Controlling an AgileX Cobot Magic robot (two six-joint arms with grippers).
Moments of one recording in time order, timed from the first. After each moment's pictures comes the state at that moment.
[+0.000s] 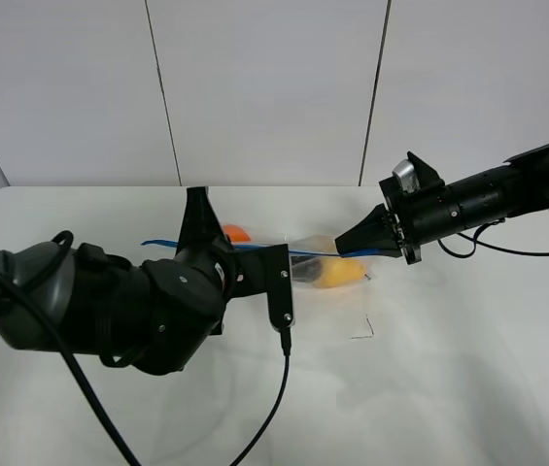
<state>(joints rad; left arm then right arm) -0.97 1.81 -0.86 1.62 0.69 -0.75 0.01 1.98 -1.16 1.24 1.20 -0.87</state>
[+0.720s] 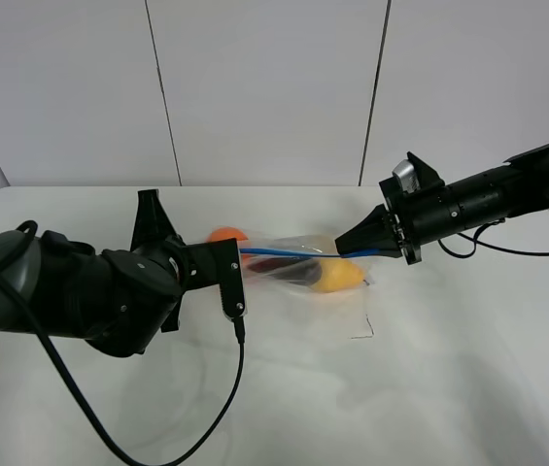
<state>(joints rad) -0.85 1.79 -0.78 1.62 0.69 -0.75 0.01 1.98 -1.16 1.24 1.20 -0.87</state>
